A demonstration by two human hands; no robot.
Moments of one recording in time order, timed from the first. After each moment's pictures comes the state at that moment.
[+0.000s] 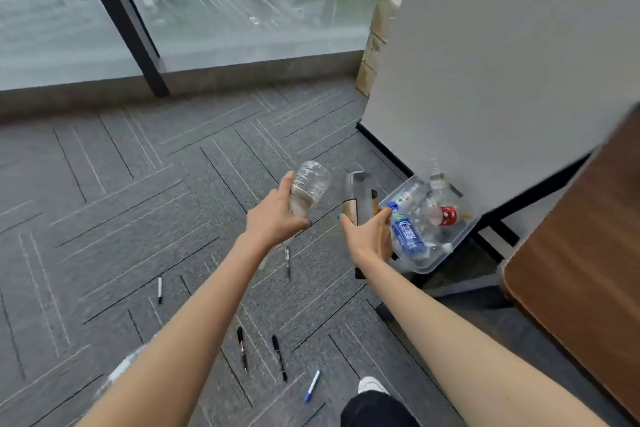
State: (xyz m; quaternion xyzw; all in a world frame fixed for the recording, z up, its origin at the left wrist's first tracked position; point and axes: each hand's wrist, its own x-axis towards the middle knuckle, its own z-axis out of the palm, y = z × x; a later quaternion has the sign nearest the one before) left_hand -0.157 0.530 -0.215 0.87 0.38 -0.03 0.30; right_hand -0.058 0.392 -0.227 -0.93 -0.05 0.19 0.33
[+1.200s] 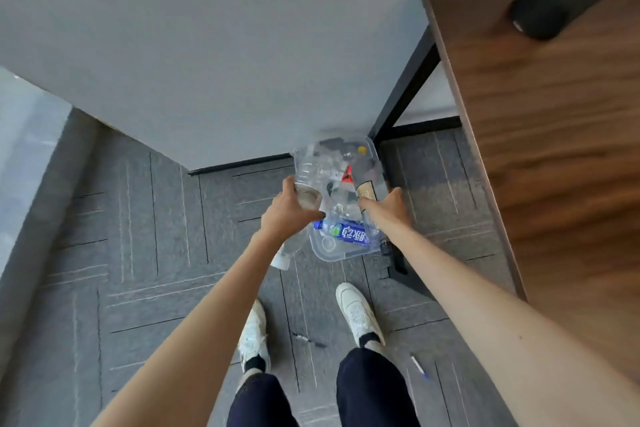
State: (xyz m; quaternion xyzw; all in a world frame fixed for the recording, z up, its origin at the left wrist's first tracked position) left_hand 0.314 0.533 -0.242 0.87 0.05 -0.37 0.32; right_hand 0.264 0.347 -0.272 -0.77 0.46 0.21 0.39
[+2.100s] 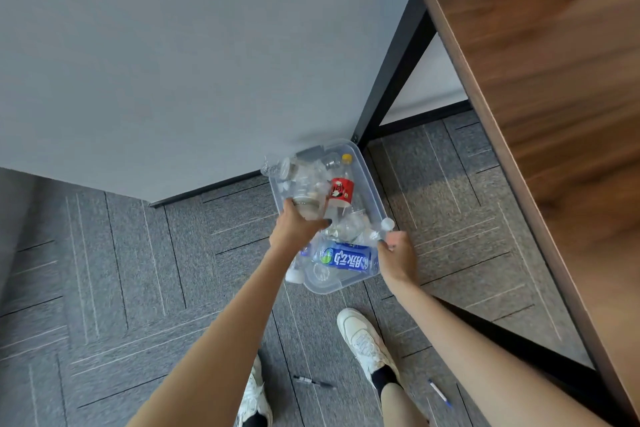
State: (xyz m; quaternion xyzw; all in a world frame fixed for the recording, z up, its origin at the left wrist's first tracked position) left_hand 0.359 0.472 -0.378 0.83 0.09 -0.42 0.34; right_hand 0.228 0.322 -0.393 -0.76 0.50 0.09 0.40
